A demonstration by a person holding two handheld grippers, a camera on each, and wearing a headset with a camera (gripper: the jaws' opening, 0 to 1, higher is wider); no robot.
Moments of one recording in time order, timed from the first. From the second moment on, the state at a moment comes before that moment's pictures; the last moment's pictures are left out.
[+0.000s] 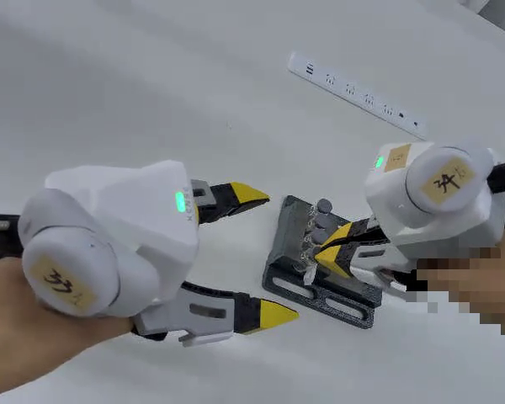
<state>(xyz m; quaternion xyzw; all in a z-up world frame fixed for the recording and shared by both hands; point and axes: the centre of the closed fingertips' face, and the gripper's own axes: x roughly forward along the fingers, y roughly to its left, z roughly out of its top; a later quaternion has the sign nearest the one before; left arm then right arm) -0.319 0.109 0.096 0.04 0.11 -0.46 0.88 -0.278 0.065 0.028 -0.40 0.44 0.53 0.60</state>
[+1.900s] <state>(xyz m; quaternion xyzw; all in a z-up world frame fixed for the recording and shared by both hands) -0.313 0.107 0.100 0.04 0.09 -0.46 0.88 -0.278 0.066 0.023 -0.43 0.47 0.54 0.55</state>
